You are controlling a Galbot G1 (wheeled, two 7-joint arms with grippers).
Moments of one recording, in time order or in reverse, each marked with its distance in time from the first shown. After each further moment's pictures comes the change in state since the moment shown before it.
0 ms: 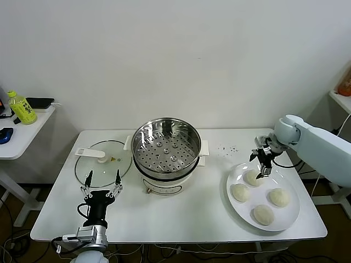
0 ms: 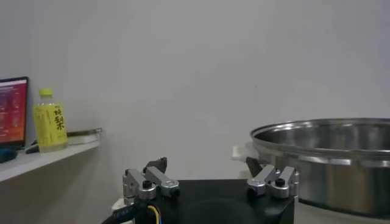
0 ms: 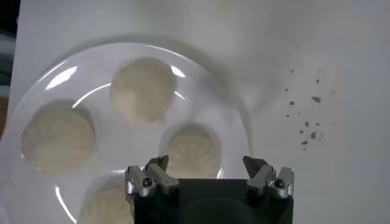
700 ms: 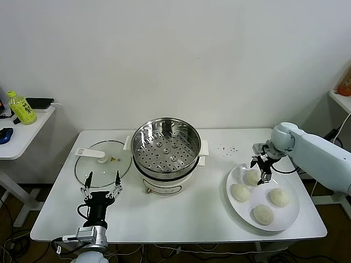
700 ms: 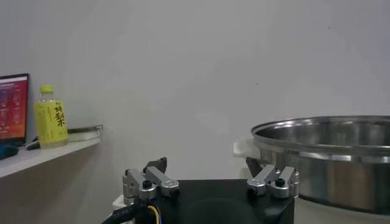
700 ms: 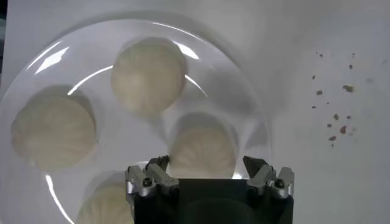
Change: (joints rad) left arm 0.001 0.000 -0.001 0.008 -0.004 -0.001 -0.002; right arm -0.055 0.035 0.016 -0.048 -0.054 0.012 0.013
